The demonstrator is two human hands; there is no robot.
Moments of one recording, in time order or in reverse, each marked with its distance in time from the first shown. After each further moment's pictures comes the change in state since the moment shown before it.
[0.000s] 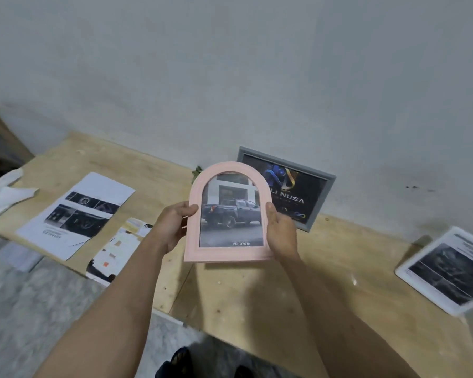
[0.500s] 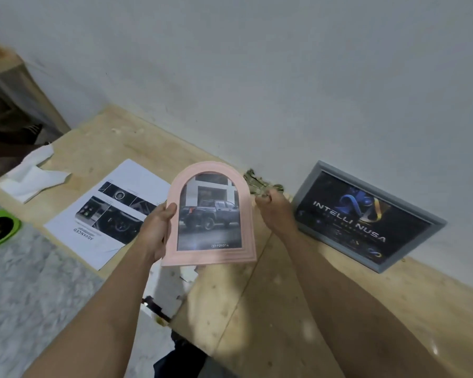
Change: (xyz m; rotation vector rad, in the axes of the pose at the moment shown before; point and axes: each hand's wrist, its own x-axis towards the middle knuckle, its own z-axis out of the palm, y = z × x) left_hand 0.106 -0.004 -0.172 -0.215 0.290 -0.136; right_hand 0.141 -0.079 0.191 -0.187 -0.225 -0.169
